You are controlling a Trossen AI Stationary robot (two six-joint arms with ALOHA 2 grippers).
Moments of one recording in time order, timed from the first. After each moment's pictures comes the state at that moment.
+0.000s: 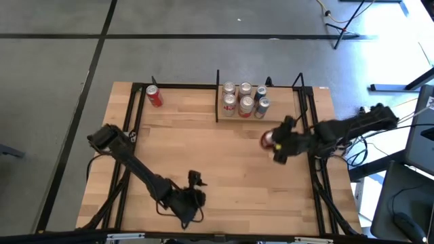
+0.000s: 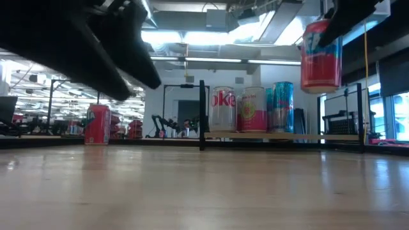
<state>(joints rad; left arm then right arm) -0.66 1.88 1.22 -0.40 -0.62 -0.29 0.34 1.08 1.03 -0.99 0.50 0.44</state>
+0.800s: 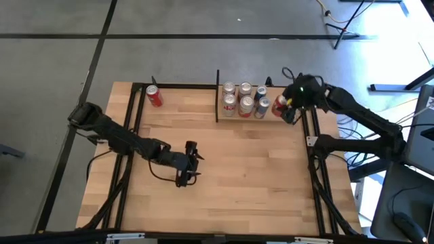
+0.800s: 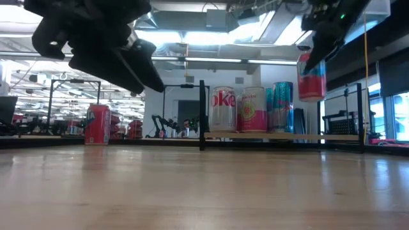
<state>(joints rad) -0.34 1.45 0.75 -0.06 -0.27 0.06 -0.61 0.97 1.03 -0.95 0.05 -0.16</state>
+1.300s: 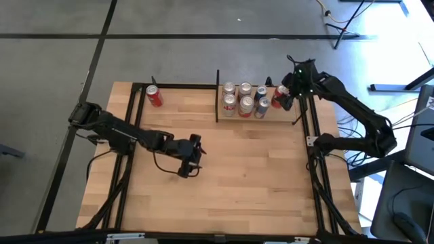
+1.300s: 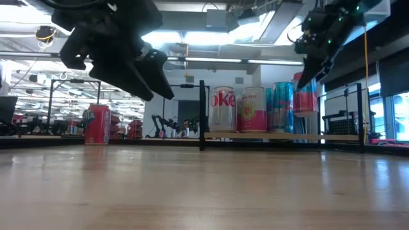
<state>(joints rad) -0.18 1.45 0.75 -0.06 -0.10 0.19 -0.95 1.13 1.00 -0.80 -0.19 -0.34</state>
